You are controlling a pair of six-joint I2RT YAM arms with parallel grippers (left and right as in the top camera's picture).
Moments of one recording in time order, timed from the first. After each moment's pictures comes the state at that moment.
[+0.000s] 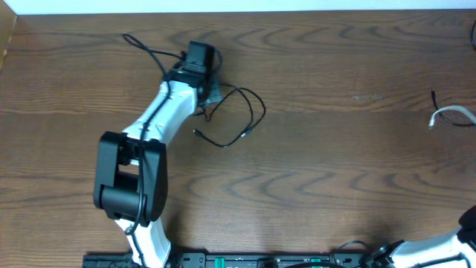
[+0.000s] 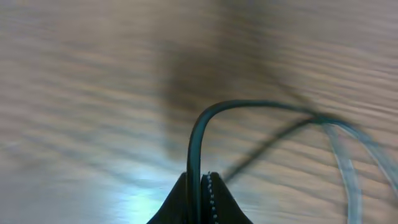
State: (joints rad) left arm -0.27 1.94 1.38 -0.56 -0.09 -0.41; right arm -0.90 1.85 2.16 -0.88 -0.03 0.22
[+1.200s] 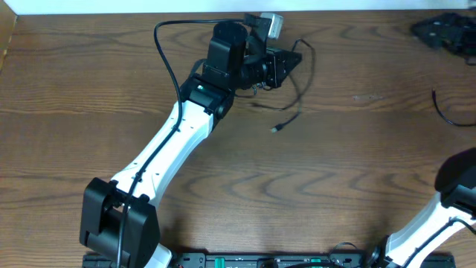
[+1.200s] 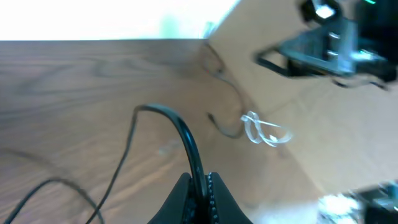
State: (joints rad) left arm -0.46 1.70 1.38 -0.03 0.64 -0.49; right arm -0.41 2.05 2.16 -1.19 -0.90 -0.21
